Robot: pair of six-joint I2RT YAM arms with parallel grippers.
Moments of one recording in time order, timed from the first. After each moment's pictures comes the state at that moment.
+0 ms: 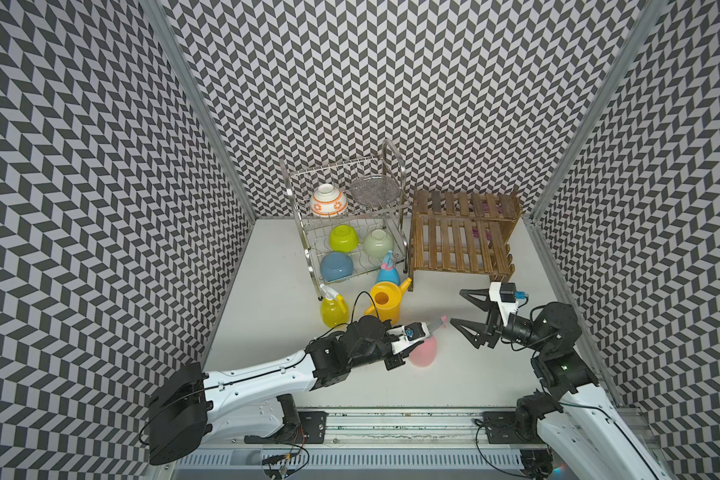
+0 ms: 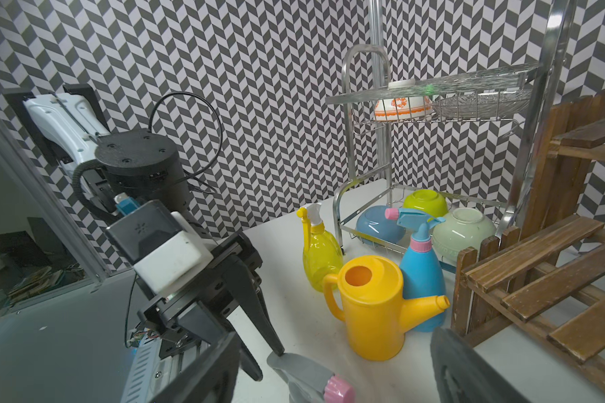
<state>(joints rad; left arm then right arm) -1.10 1.12 0.61 0.12 0.06 0.28 0.25 0.57 0.43 0.10 -0.89 0.10</state>
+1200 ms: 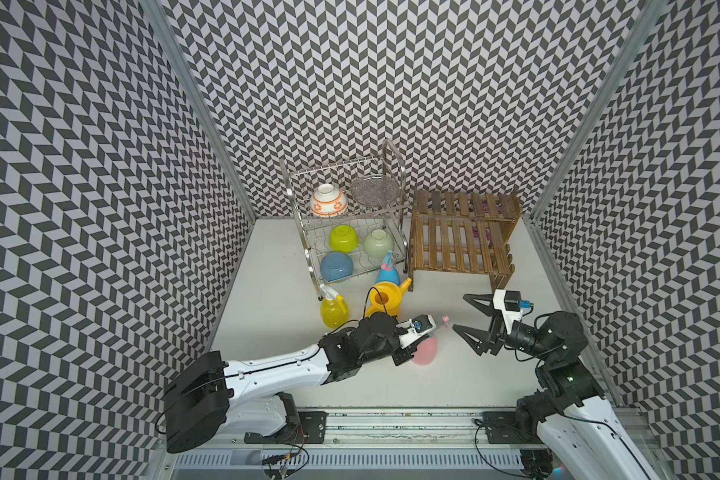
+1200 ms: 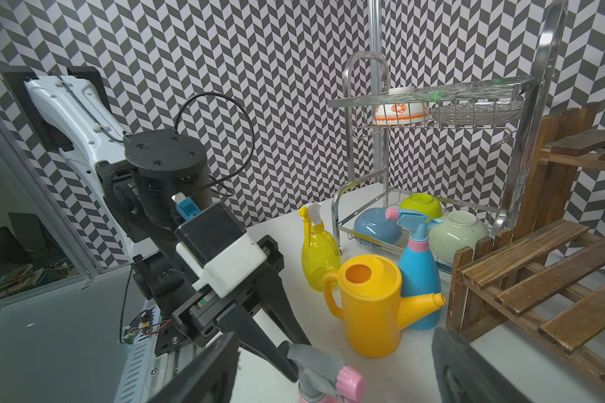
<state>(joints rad) -1.10 1.24 0.67 0.16 0.02 0.22 0.25 0.49 0.41 0.05 -0.86 0.08</state>
